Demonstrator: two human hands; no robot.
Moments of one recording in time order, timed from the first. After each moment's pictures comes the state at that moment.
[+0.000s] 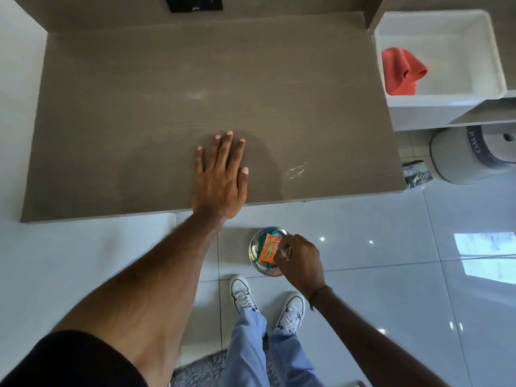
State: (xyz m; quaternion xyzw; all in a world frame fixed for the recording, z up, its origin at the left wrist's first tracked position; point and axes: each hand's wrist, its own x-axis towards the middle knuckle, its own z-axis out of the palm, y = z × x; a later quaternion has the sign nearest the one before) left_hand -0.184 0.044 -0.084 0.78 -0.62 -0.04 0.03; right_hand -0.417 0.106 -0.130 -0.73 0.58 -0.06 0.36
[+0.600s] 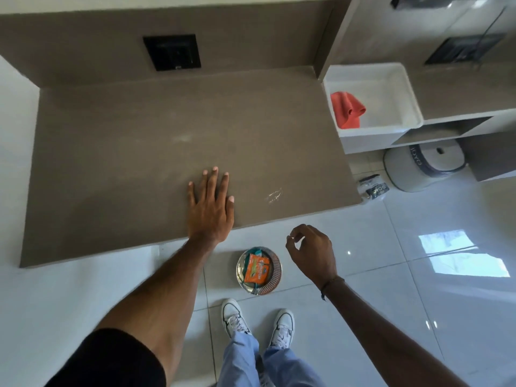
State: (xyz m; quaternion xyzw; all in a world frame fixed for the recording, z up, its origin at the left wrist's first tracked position) left_hand -0.183 0.044 -0.079 0.77 -0.63 -0.07 0.04; right_hand -0.444 0.061 -0.058 -0.72 0.63 -0.15 0.25
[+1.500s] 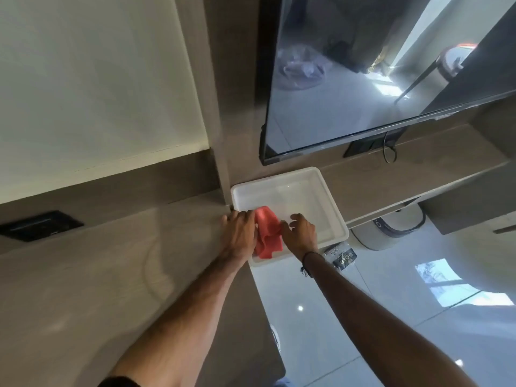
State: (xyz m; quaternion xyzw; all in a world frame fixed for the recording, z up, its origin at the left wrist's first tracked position) left_hand -0.410 -0.353 -0.039 0.70 -0.70 -0.13 0.05; right_hand -0.569 -0.366 -0.037 -0.51 0.76 -0.18 0.35
